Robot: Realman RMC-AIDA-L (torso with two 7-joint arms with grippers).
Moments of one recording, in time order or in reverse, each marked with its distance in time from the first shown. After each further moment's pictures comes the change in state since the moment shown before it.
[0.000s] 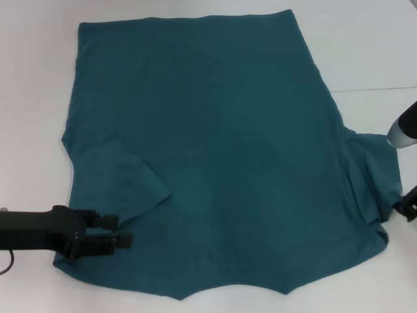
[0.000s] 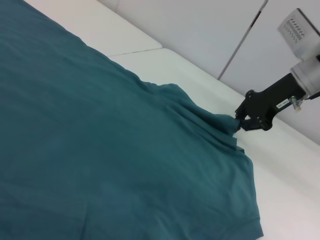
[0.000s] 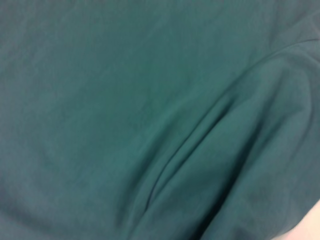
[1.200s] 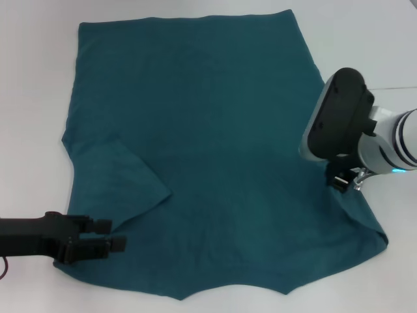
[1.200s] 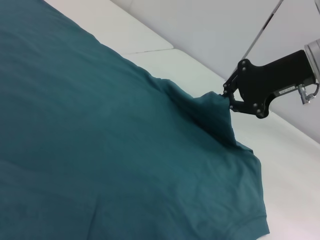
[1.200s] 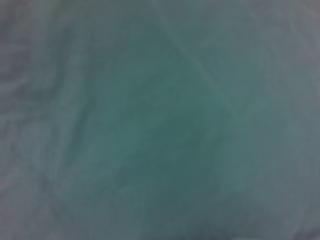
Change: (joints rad) left arm 0.026 -0.002 -0.012 0.001 0.000 -0.010 -0.004; right arm -0.048 0.017 -0.474 -0.245 0.000 0.137 0.018
